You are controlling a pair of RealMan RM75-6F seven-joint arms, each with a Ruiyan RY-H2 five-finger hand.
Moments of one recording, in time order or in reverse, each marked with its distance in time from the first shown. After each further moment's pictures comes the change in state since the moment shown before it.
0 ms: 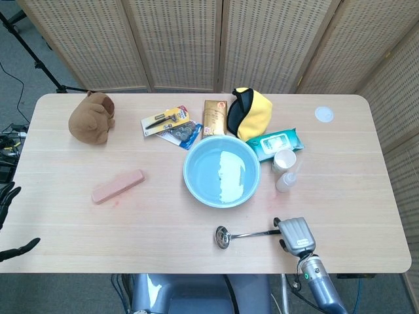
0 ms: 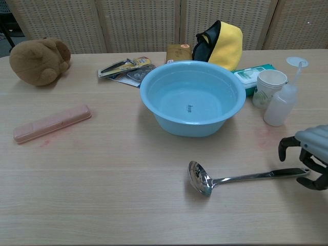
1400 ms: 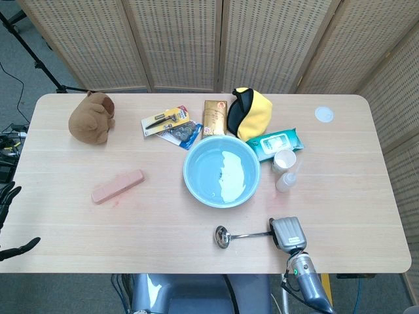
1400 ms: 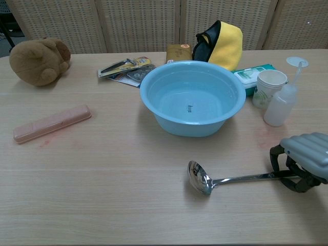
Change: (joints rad) left arm -0.002 -0.001 -0.006 -0.003 -0.016 -0.015 0.004; right arm 0.043 -0.138 -0.016 0.143 0.076 0.026 0.020
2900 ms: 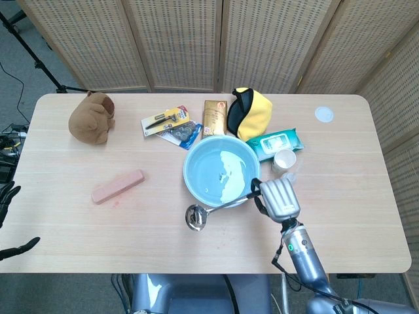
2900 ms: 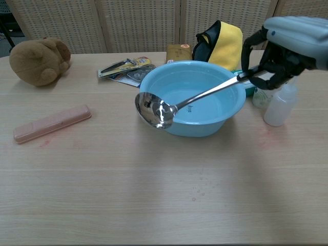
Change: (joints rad) left arm -0.004 0.007 -0.001 0.000 -0.006 -0.010 -0.029; right arm 0.170 0.183 0.261 -0.407 0.008 0.089 -0.049
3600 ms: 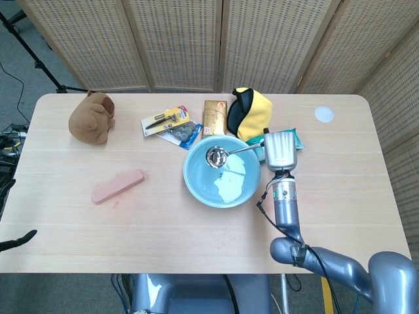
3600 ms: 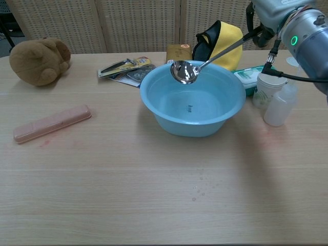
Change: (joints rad) left arm -0.019 -0.006 -0.033 0.000 -0.064 -0.035 0.025; right arm 0.288 -0.267 0.139 0.662 0.157 0.052 -0.184
